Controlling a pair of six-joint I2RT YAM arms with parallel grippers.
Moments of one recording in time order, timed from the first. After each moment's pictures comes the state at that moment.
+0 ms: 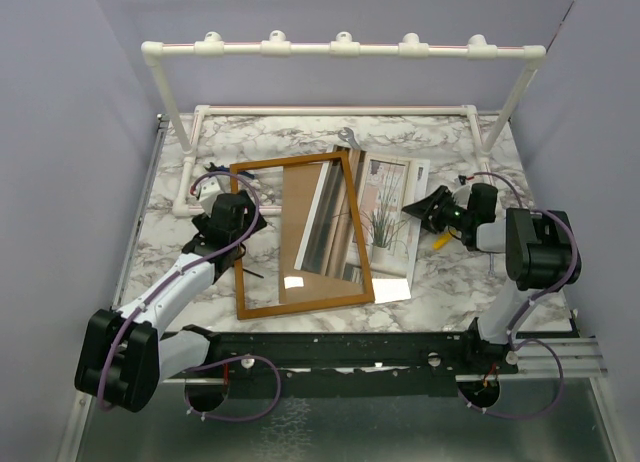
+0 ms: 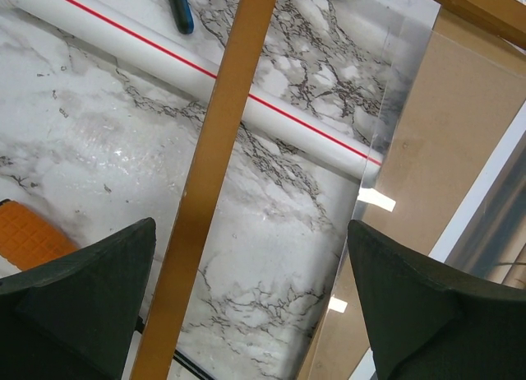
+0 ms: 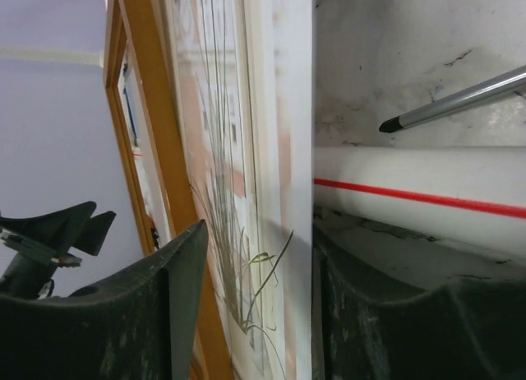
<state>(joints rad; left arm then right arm) -0.33 1.13 0.59 -0.11 -0.40 -0.69 -0.09 1.79 0.62 0.61 -0.76 0.79</state>
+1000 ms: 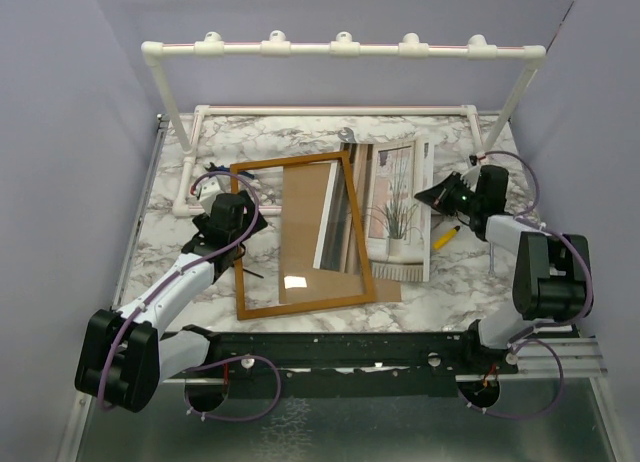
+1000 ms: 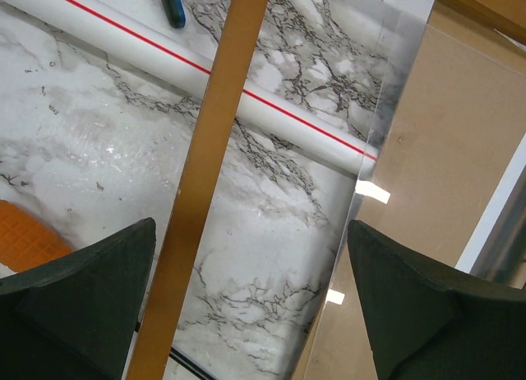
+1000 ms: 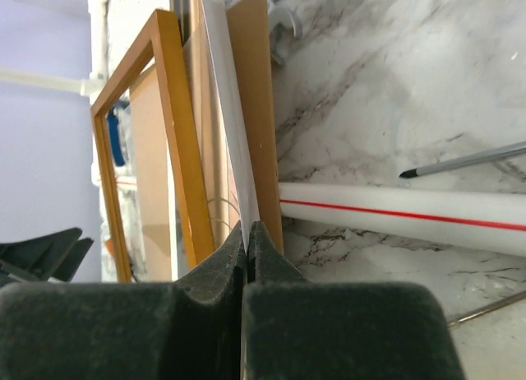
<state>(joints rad) -0.33 1.13 0.59 -0.11 -0.36 -0.69 -0.08 1.60 0.71 0.36 -0.67 0.68</state>
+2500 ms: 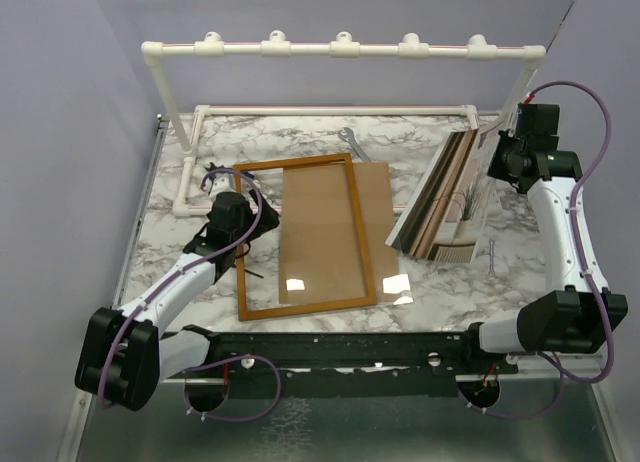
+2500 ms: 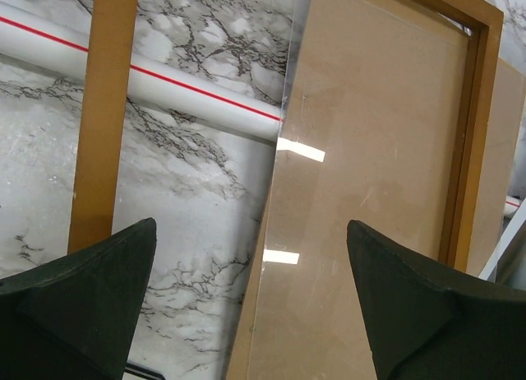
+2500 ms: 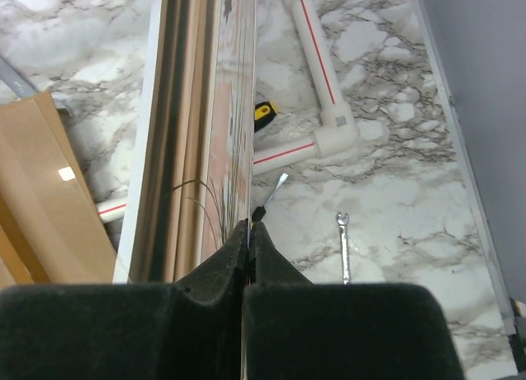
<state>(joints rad) -0.34 1.13 0.58 -0.02 -0.14 -0.70 -0.08 1.37 1.44 -0.80 0.13 0.18</state>
